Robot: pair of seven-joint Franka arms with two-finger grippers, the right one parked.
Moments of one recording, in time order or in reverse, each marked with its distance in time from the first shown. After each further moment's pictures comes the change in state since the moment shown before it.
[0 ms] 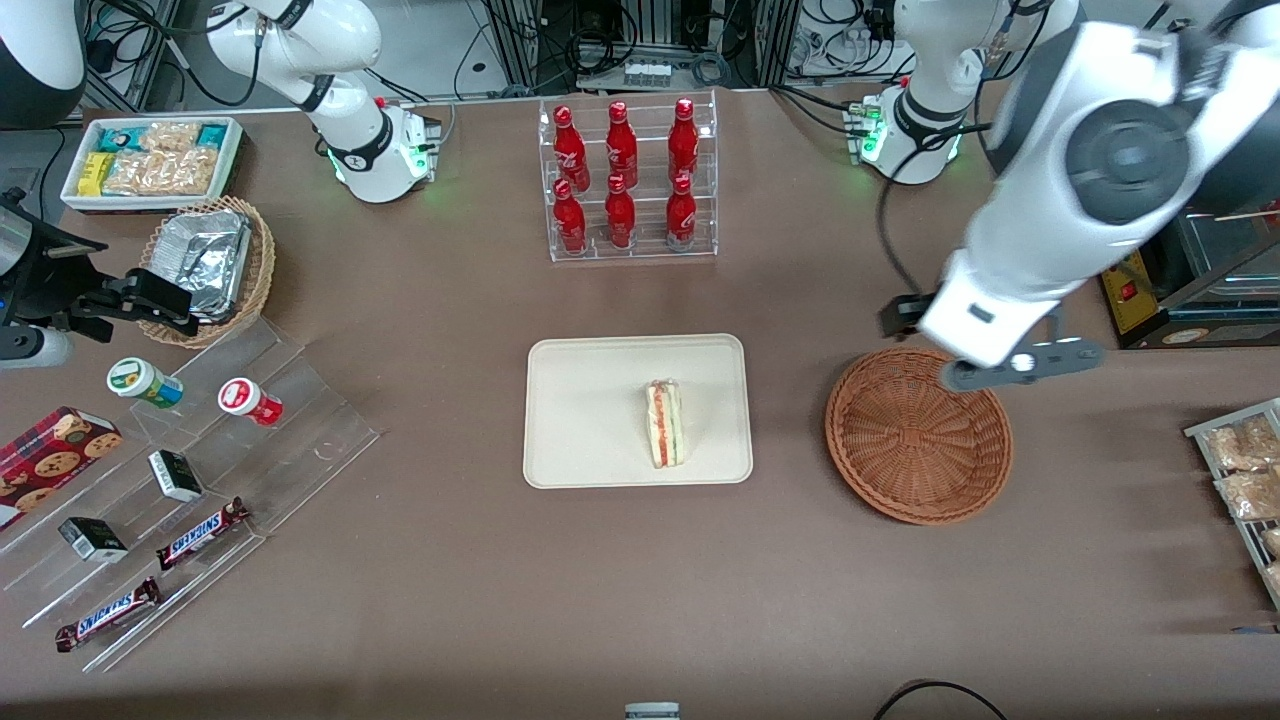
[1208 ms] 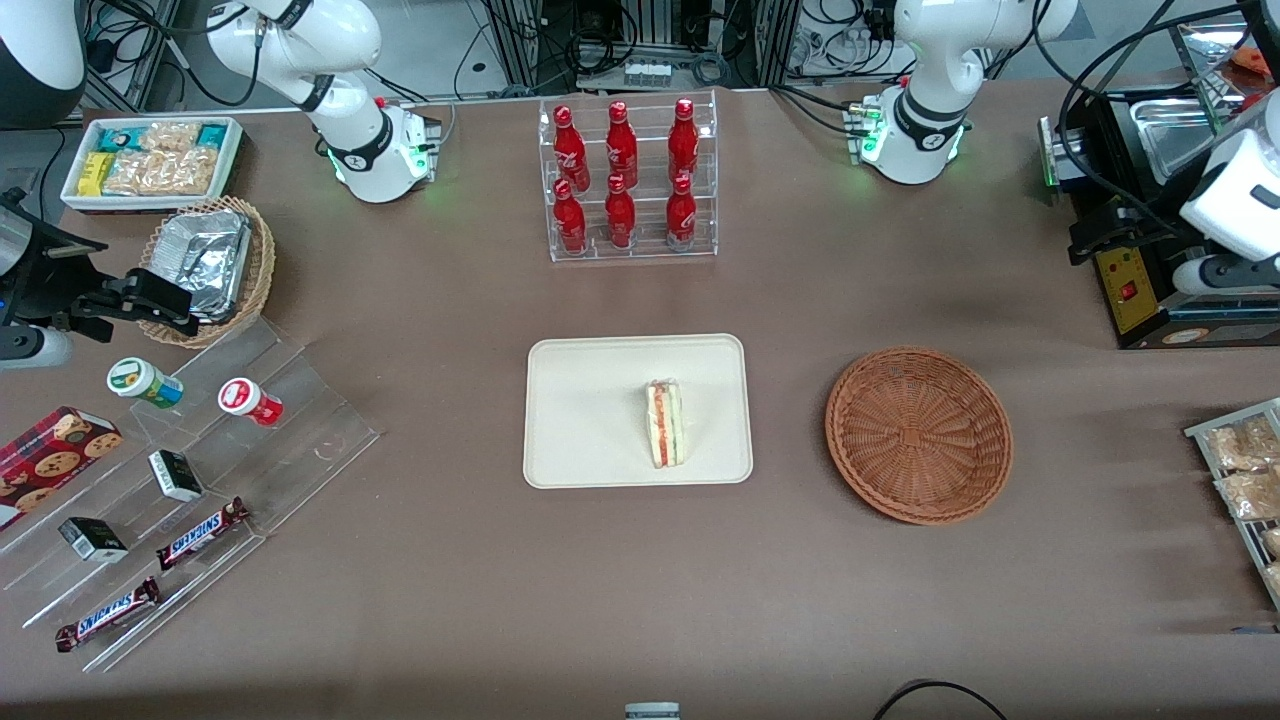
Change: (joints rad) arm 0.036 -0.296 0.288 -0.265 -0.111 0.030 0.370
